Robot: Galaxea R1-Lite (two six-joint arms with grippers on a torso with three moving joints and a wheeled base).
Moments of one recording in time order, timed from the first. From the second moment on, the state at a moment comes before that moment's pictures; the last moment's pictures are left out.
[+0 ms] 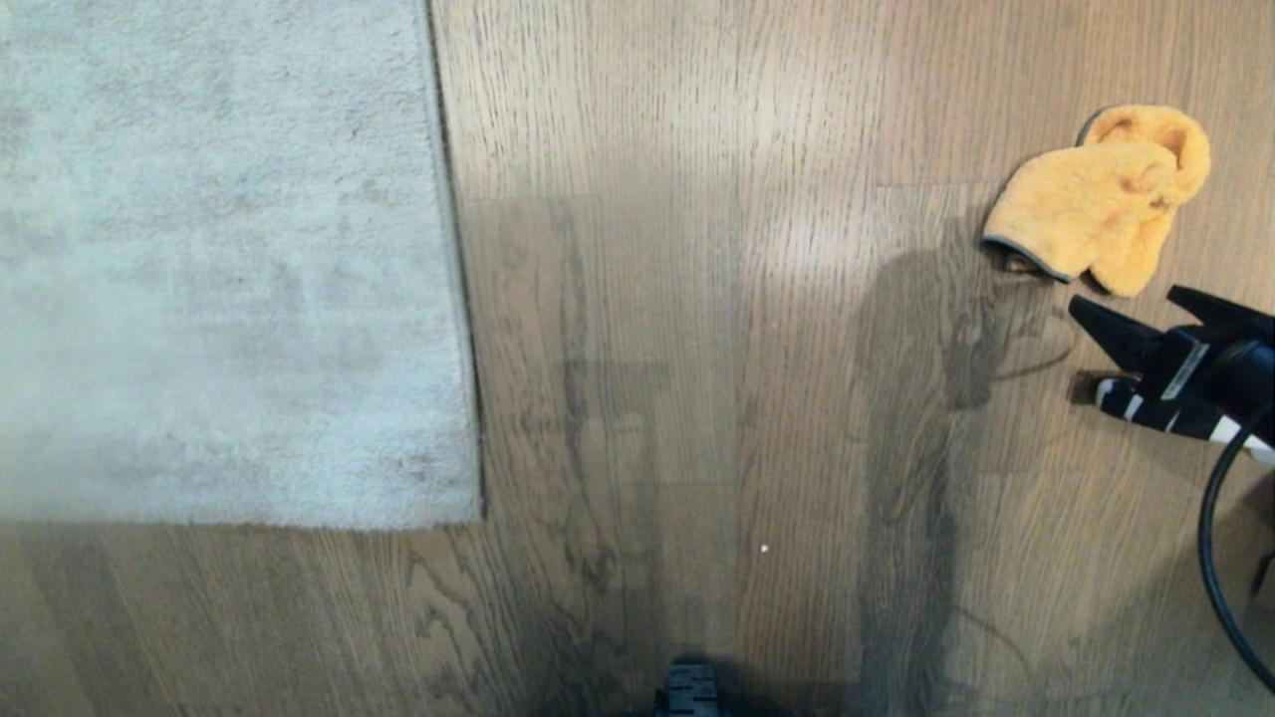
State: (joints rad) left arm 0.00 0.00 0.00 0.00 0.02 -0.05; right arm -0.01 1.38 -0.52 -0.98 0.08 -0.04
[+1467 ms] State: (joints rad) left arm 0.00 0.00 0.00 0.00 0.02 -0.05; right arm -0.17 1.75 -0.89 -1.16 0.08 0.06
